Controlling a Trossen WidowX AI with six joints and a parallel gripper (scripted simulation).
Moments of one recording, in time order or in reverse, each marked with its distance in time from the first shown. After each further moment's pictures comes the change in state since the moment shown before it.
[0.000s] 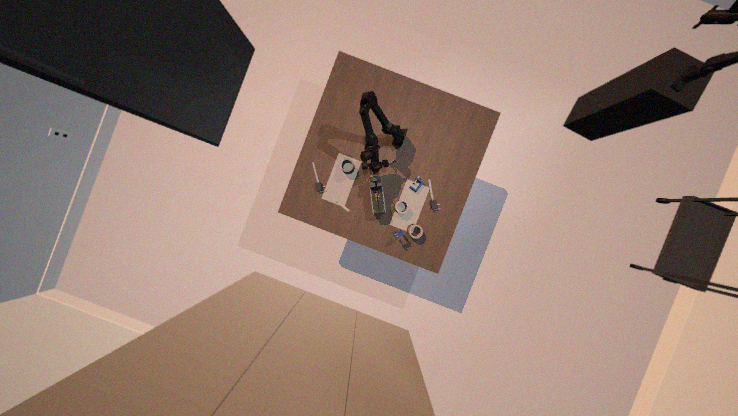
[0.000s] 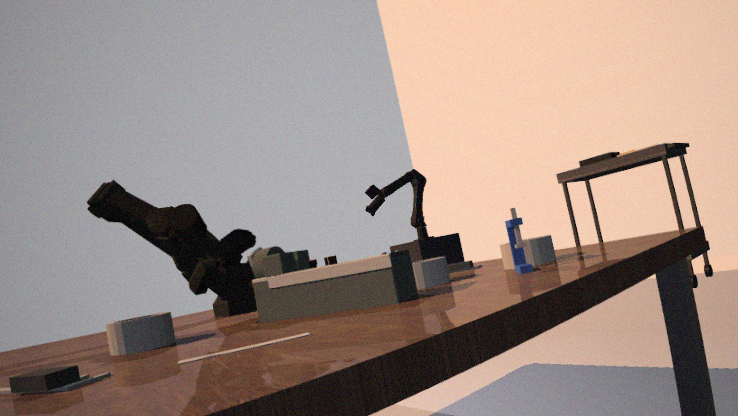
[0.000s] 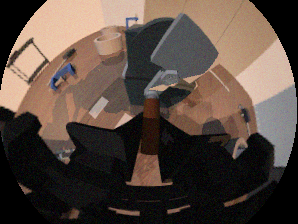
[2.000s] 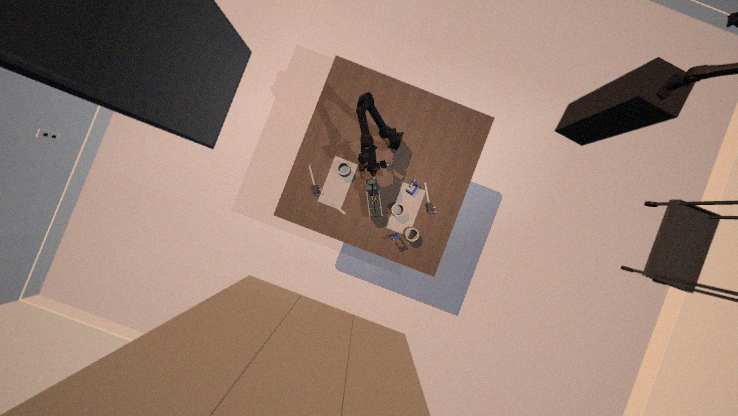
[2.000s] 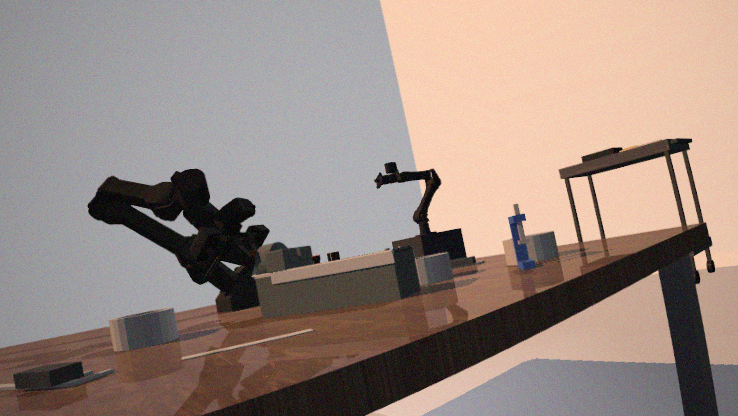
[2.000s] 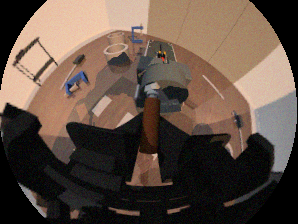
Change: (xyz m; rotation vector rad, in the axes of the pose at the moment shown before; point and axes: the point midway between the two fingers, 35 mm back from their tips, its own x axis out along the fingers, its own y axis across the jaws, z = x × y) arm -0.039 0.006 0.038 -0.012 0.006 0.036
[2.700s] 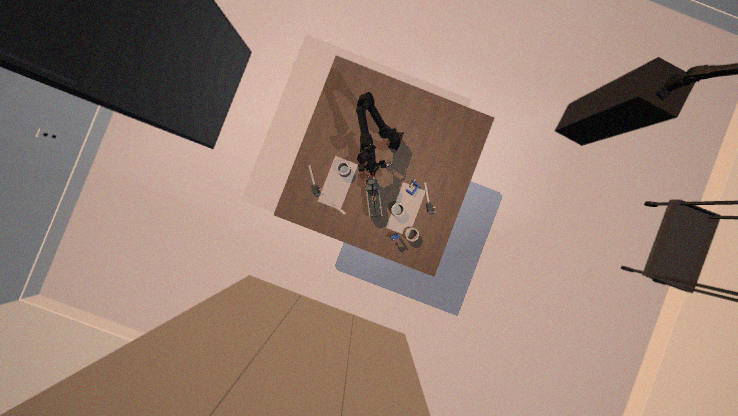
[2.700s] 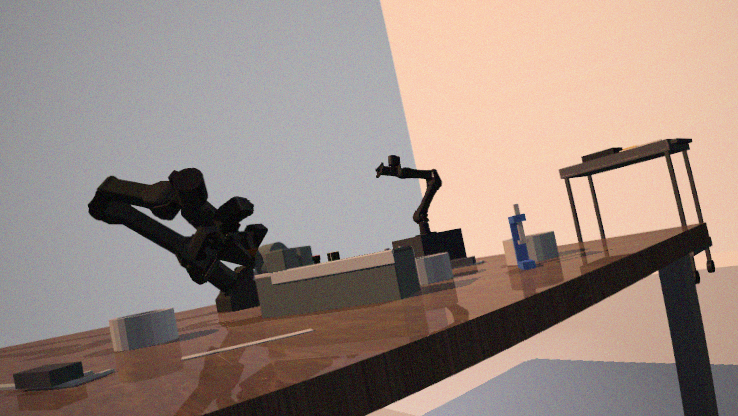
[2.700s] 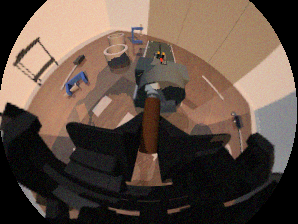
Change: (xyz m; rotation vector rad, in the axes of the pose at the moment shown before) arm -0.002 -0.004 0.002 -0.003 -0.003 0.005
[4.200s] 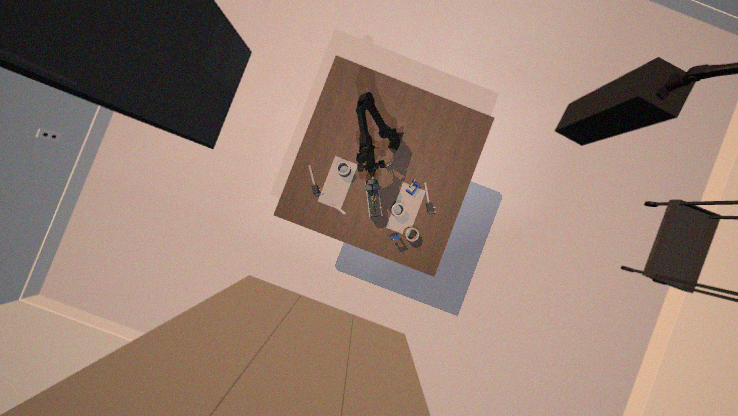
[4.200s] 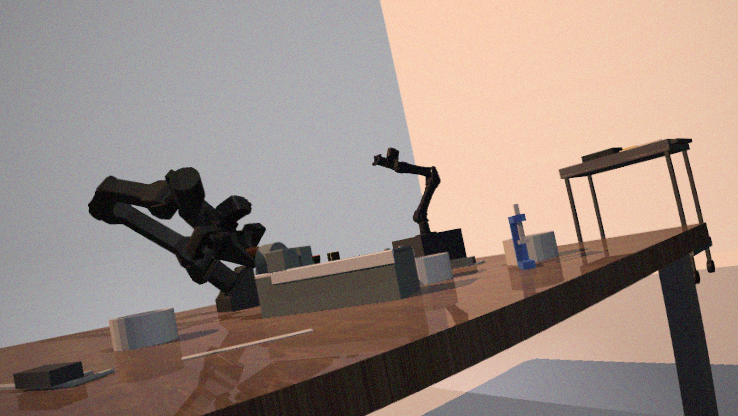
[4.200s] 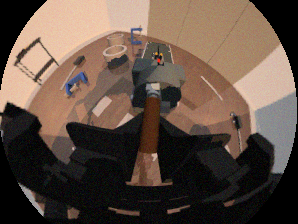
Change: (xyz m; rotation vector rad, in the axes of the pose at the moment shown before) arm -0.002 -0.005 0.001 -0.003 -0.005 0.002
